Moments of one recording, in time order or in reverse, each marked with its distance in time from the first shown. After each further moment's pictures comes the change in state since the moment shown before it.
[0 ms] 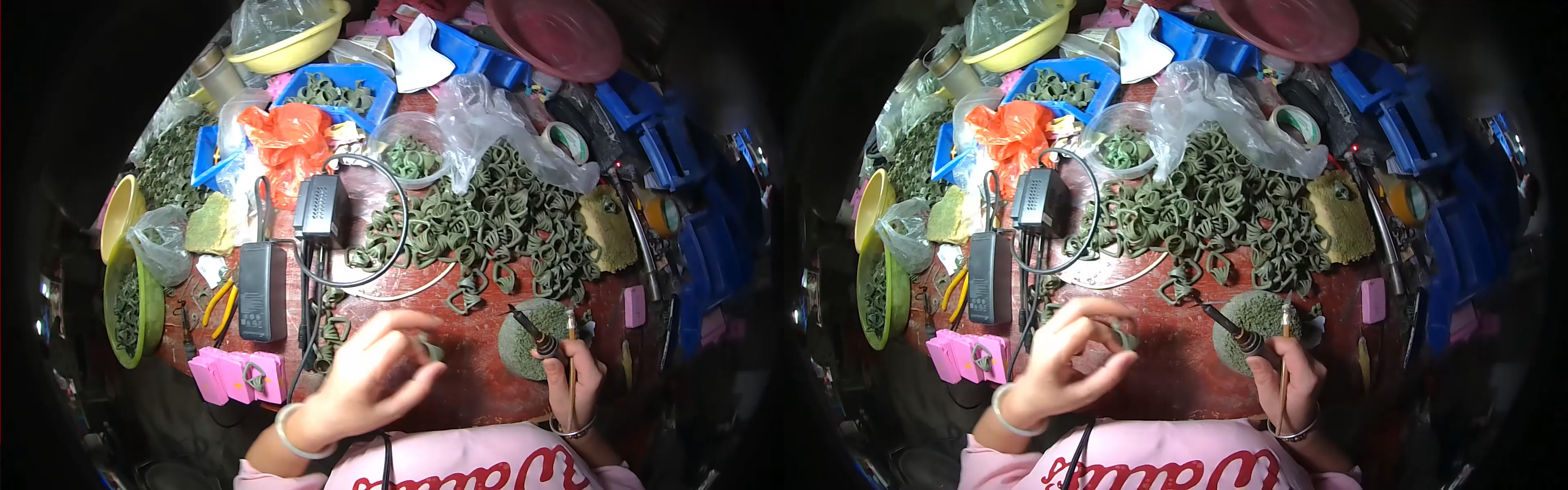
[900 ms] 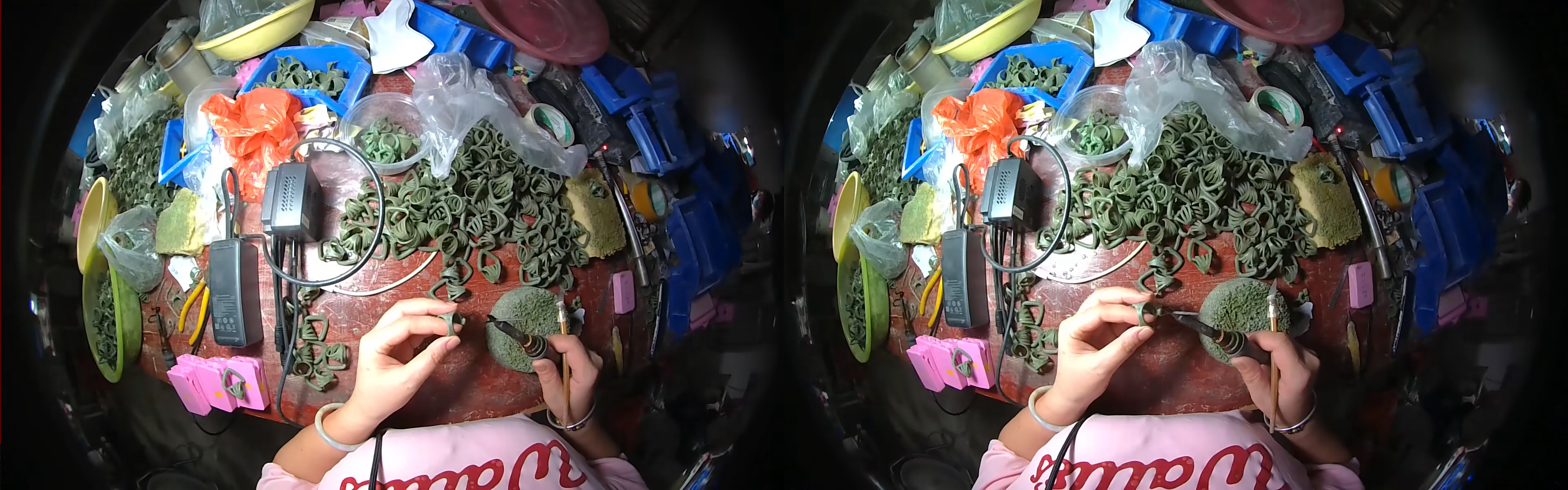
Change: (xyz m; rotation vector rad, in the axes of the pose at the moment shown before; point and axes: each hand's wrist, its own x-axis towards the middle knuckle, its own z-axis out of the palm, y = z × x) left_hand -0.010 -0.030 0.071 -0.693 0.269 -0.281; right_hand 0.005 -0.012 -0.008 -0.046 -0.081 -0.068
